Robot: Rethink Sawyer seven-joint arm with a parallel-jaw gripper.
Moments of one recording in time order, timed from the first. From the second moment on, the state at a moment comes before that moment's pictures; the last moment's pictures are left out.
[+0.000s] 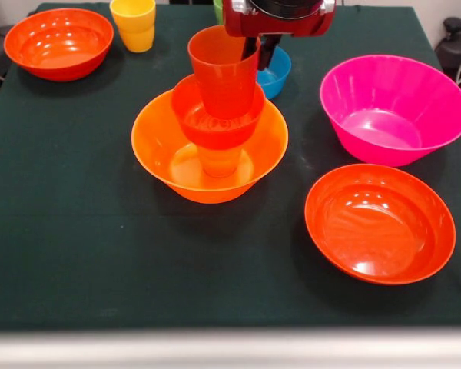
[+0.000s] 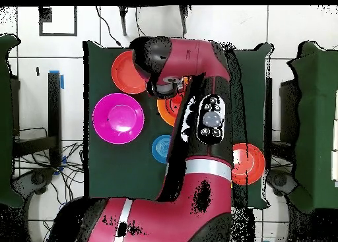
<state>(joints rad) -0.13 -0.39 -0.06 0.95 -0.11 1.30 1.51</state>
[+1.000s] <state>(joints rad) -0.13 -0.39 -0.07 0.95 -0.11 1.29 1.51</state>
